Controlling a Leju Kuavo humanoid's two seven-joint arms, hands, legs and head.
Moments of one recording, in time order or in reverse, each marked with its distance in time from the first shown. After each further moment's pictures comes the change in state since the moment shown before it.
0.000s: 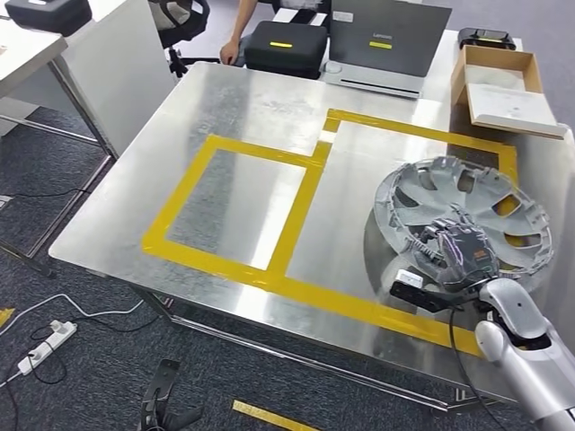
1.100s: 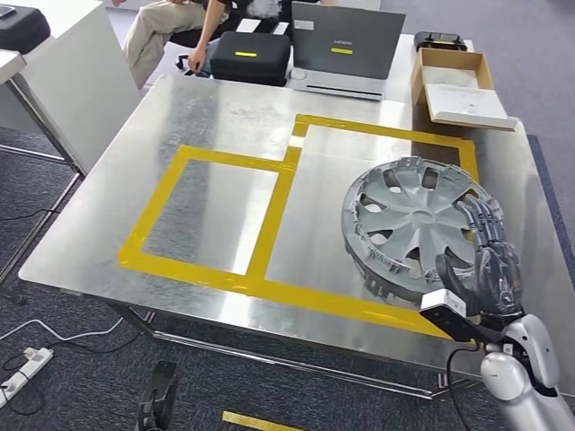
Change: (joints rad) left arm 0.006 0.002 0.001 0.000 0.021 0.033 0.000; right arm 0.240 0.133 -0.234 -0.288 -0.297 -0.108 -0.175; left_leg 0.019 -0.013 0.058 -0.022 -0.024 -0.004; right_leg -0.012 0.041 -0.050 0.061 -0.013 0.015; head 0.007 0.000
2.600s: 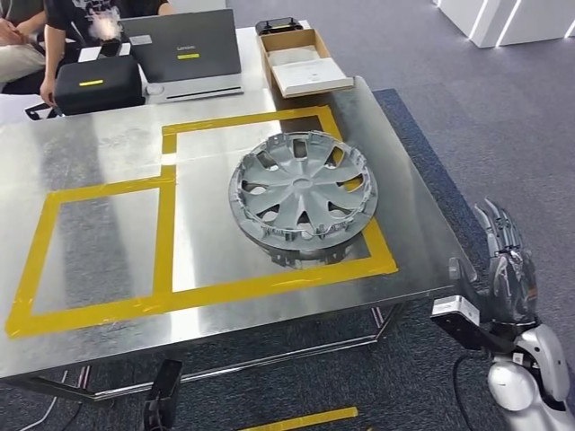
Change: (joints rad) left arm 0.003 -0.004 0.003 0.000 0.000 -0.001 0.004; right arm 0.036 0.043 -0.052 -0.049 0.015 0.004 -0.016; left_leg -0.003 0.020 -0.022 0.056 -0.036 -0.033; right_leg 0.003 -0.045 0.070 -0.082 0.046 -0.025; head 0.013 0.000
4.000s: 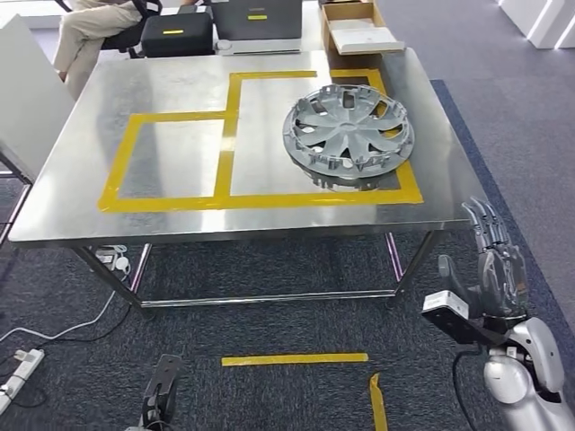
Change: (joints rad) left arm -0.020 0.008 -0.001 -0.001 0.000 0.005 0.021; right arm -0.016 -0.001 0.010 0.029 0.039 0.035 0.007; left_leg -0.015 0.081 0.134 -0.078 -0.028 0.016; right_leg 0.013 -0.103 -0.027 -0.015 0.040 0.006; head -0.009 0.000
